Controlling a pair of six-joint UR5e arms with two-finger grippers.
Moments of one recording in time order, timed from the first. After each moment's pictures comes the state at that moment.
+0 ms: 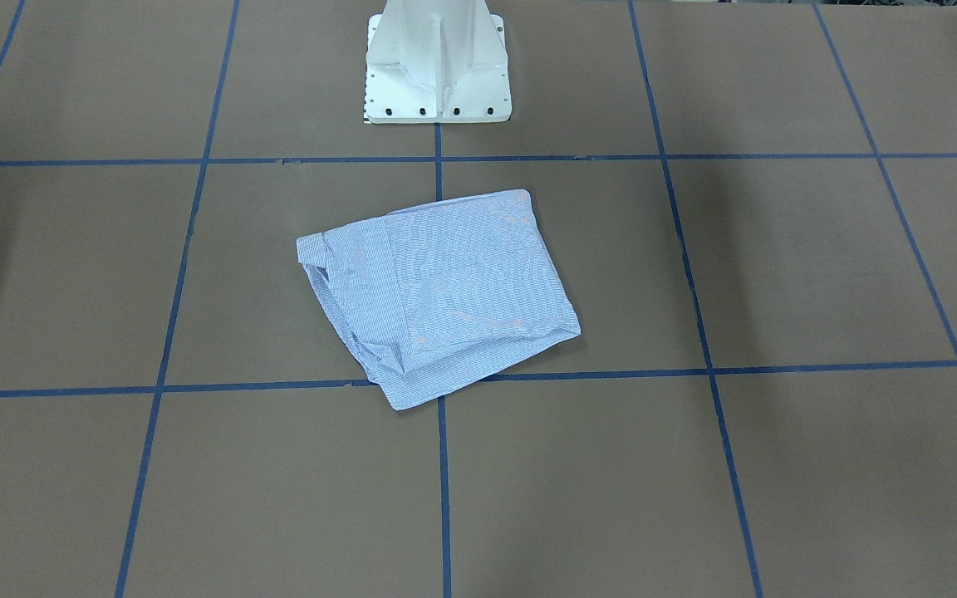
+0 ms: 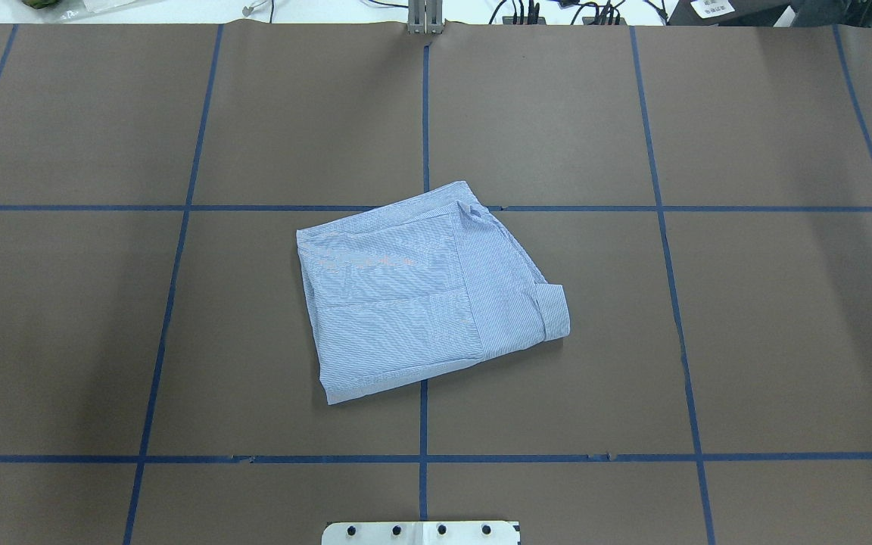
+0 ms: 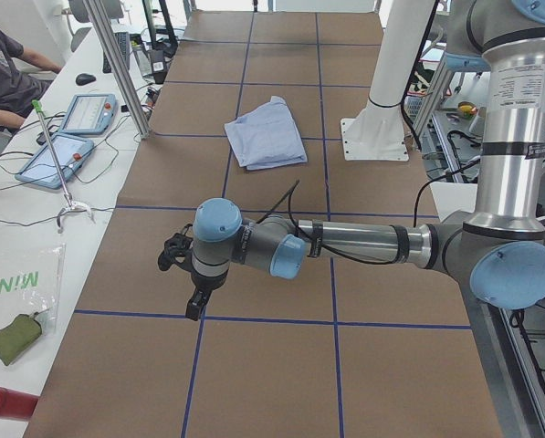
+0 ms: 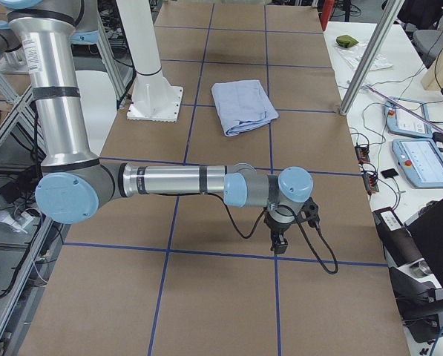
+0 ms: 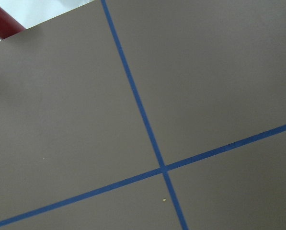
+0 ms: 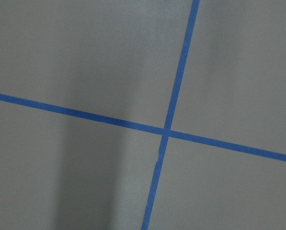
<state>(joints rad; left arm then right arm) -1.59 -1.57 -1.59 -1.84 -2.26 0.08 1.54 -1.44 1.48 -1.62 2.35 -0.18</state>
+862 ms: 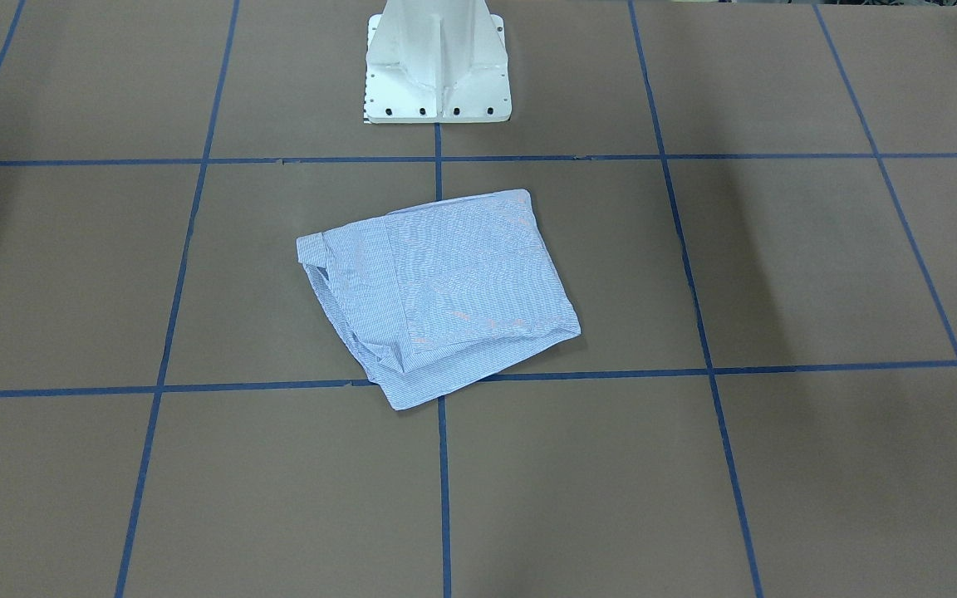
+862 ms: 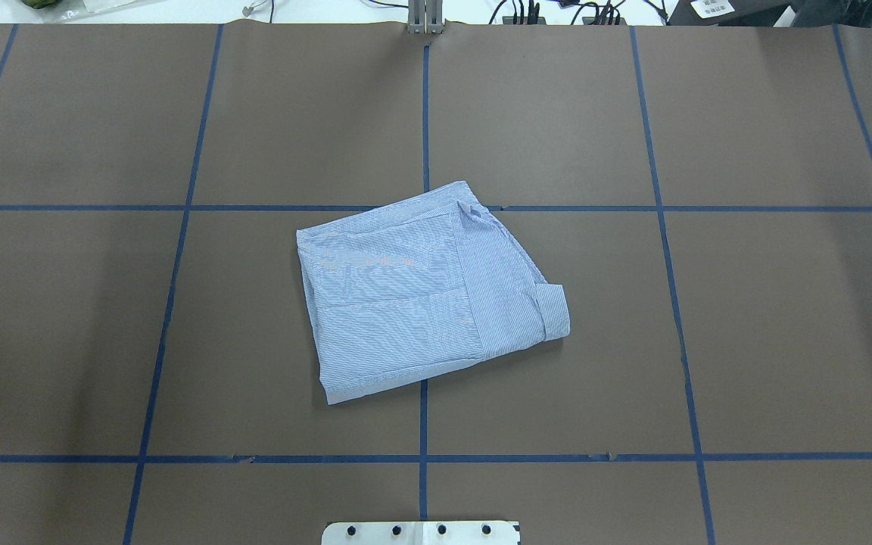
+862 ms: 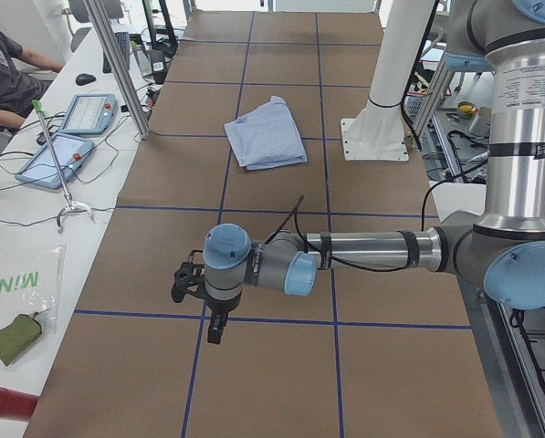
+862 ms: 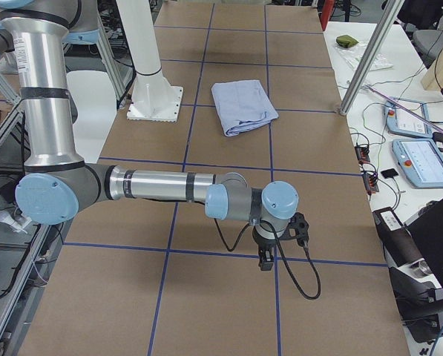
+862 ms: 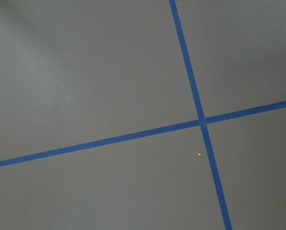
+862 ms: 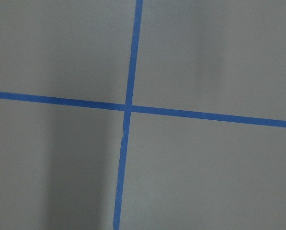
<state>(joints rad) -1.59 -1.53 -1.59 -1.77 -2.28 -0.05 1.60 -1.50 1.50 -1.62 2.33 -0.13</state>
